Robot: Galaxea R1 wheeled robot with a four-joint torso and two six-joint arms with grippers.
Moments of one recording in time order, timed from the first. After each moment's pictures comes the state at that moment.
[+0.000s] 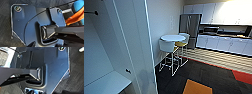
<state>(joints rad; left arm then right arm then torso) 1.55 2.89 -2.59 1.13 -0.22 -1.05 -1.60 2.79 -2.40 -0.19 0.08 0.12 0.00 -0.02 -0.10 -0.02</state>
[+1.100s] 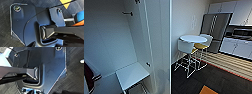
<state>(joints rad) 1.55 2.89 -2.59 1.13 -0.22 -1.05 -1.61 2.81 -2.45 -0.18 0.09 0.12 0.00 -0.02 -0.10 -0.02</state>
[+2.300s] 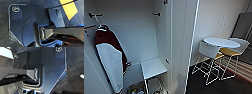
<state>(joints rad) 1.55 2.90 -2.59 1.13 -0.22 -1.05 -1.61 2.82 -2.47 -0.18 0.10 0.12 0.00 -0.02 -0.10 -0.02</state>
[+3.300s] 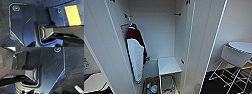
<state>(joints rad) 1.55 2.90 -2.60 1.13 -0.21 -1.05 -1.60 2.83 -2.49 -0.18 0.10 0.12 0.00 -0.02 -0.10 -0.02</state>
